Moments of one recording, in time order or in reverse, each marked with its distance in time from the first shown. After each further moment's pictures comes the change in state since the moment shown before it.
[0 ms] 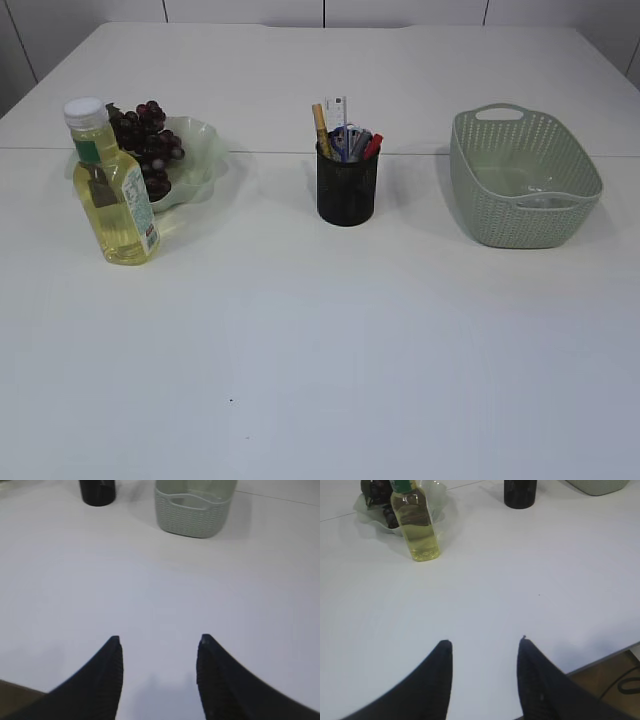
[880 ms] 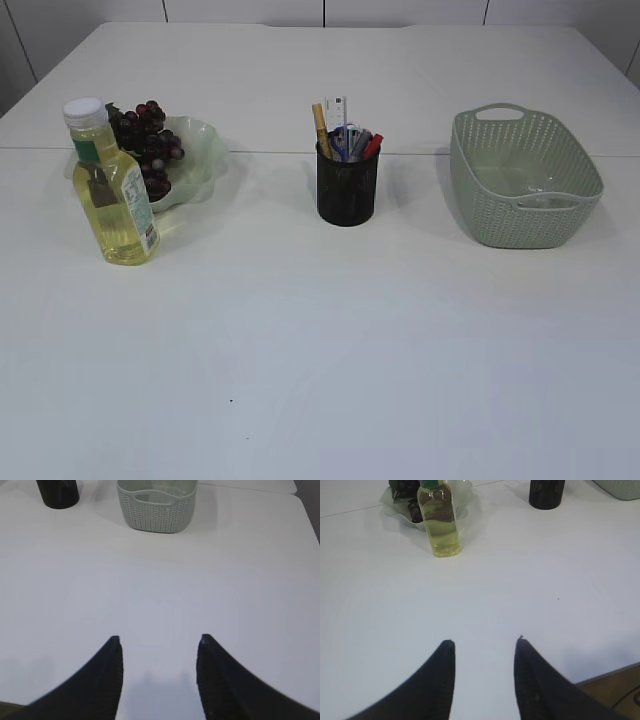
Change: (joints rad) left arm 0.103 -0.001 0.000 0.000 0.000 -0.002; right arm -0.118 0.000 0.000 -0.004 0.002 0.000
